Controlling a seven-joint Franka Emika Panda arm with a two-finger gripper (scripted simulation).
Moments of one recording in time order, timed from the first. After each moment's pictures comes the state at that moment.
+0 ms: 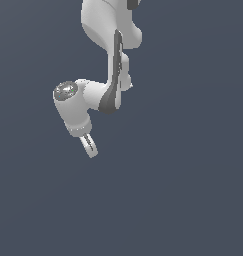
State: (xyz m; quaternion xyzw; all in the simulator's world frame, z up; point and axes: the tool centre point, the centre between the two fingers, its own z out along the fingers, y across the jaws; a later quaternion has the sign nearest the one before) arm -0.007 -0.156 0.103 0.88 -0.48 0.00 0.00
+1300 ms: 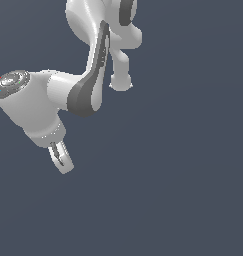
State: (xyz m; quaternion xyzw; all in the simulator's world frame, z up) arm 0.080 -0.207 0.181 0.88 -0.48 0.00 0.00
